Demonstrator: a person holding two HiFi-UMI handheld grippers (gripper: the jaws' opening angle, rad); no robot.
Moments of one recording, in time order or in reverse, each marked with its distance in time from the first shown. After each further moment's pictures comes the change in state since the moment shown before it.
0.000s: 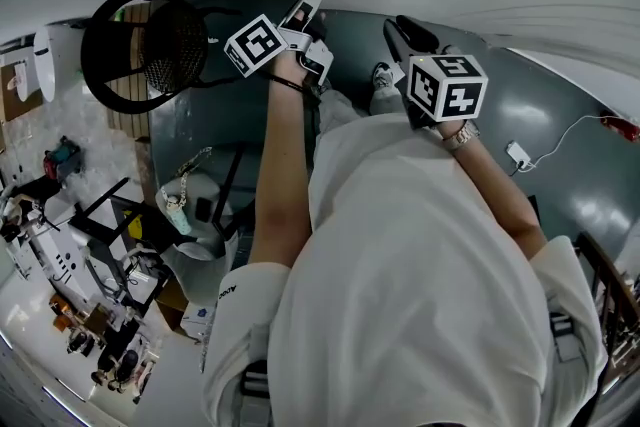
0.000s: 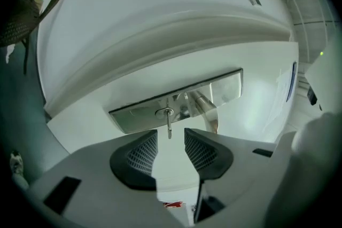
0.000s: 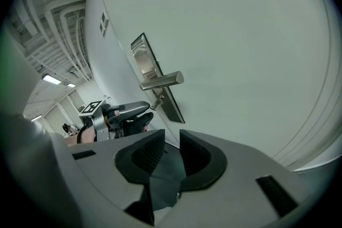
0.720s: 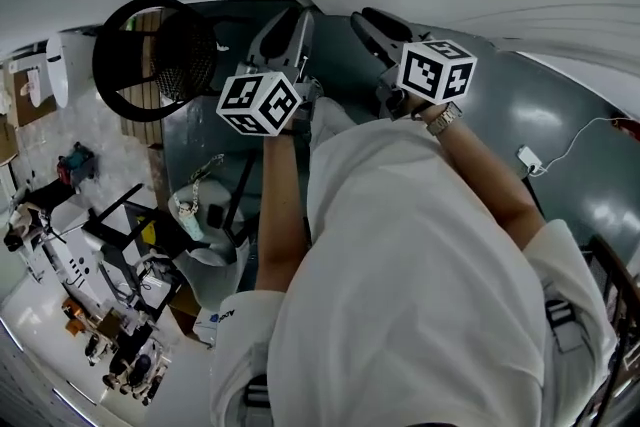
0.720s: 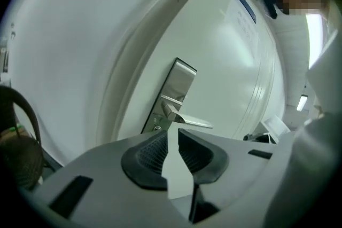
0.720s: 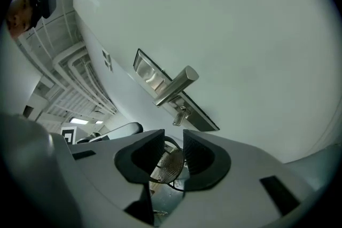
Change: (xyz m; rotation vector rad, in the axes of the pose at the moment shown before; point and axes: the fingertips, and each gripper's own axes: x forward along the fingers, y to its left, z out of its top) left arm -0.056 -0.057 0.001 0.776 0.011 0.215; right arm 0.033 0.039 0.020 0.271 -0.151 0.330
